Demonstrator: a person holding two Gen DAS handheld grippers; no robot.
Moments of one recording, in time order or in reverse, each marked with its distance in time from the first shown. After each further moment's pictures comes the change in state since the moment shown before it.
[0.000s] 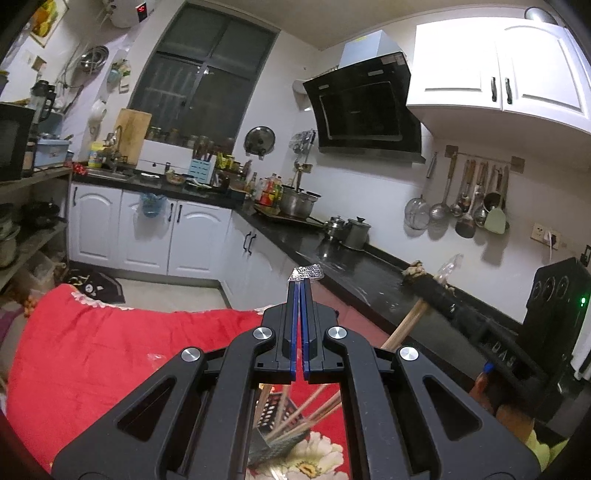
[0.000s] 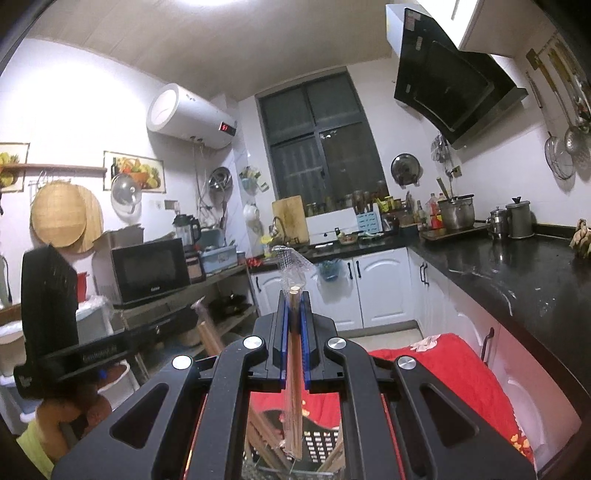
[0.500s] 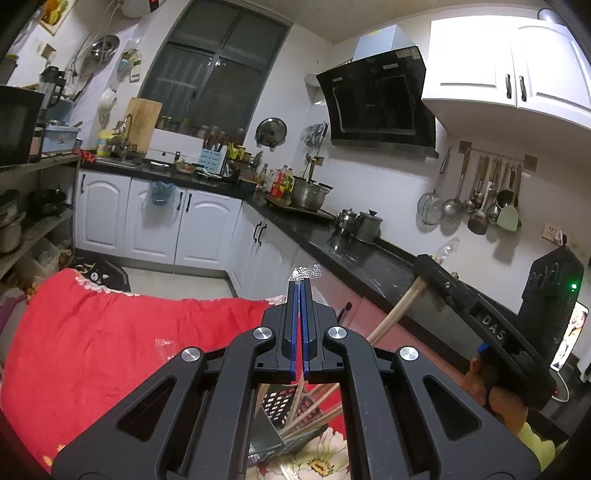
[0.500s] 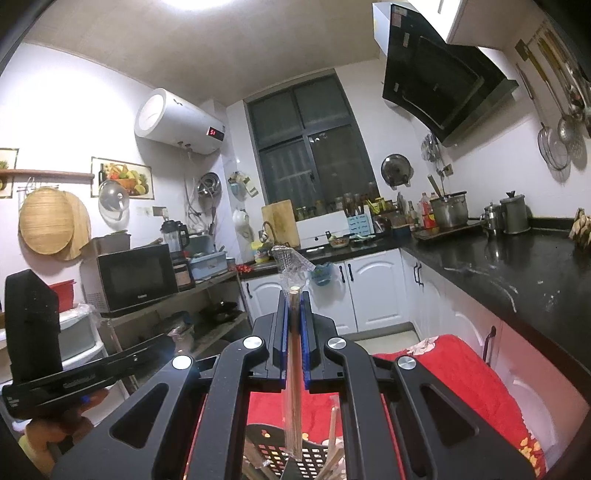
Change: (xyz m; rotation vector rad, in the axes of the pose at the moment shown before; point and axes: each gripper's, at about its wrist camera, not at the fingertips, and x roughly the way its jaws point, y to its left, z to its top) left arm 0.015 0.023 -0.020 -0.030 0.030 0.026; right arm 0.034 -0.016 -0.020 0.020 -0.009 -0.027
